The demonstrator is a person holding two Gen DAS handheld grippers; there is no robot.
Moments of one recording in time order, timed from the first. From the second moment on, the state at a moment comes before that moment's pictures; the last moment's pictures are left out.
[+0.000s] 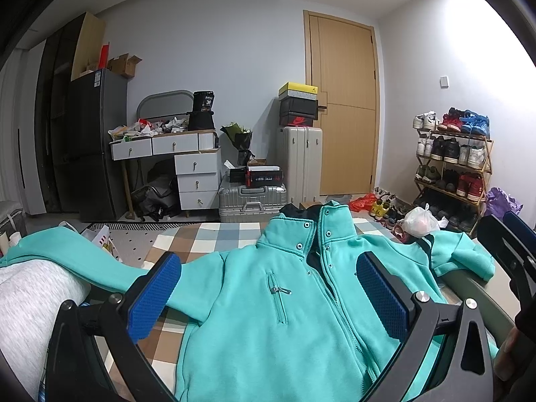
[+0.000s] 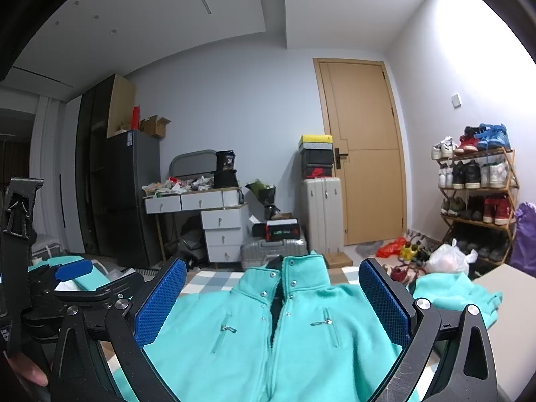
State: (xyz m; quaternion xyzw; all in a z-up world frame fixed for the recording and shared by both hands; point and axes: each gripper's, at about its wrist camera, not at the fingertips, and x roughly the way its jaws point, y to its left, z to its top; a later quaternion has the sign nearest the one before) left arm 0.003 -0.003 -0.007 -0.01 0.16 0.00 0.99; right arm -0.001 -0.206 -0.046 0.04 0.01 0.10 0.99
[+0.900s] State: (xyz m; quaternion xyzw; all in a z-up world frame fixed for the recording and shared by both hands) left arm 0.014 -0.006 -0.020 0.01 0.20 -0.01 0.98; right arm 0.025 -0.253 -0.042 0.08 0.06 0.07 0.99
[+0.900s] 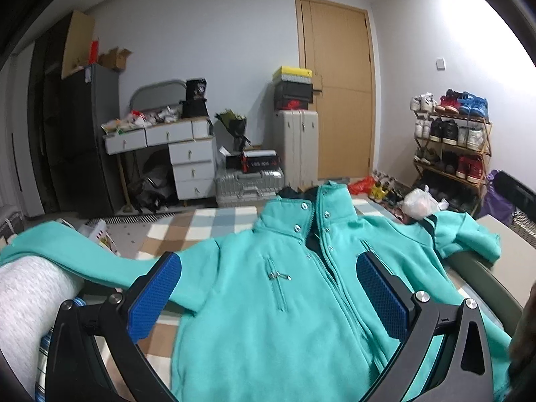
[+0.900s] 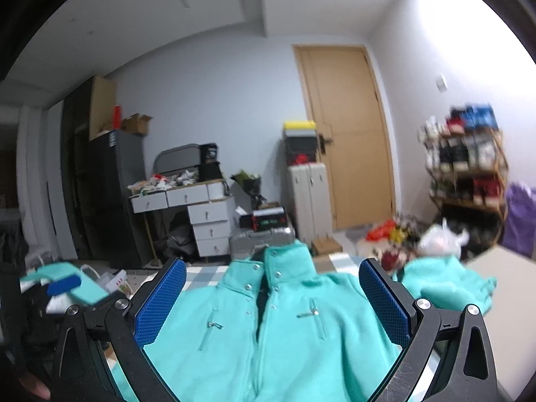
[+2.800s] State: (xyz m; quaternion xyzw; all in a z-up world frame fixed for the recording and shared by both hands) left arm 0.022 -0.019 -0.031 0.07 0.22 0.00 0.97; right arm 0.117 -0.692 0.023 0.22 0.19 -0.35 0.89
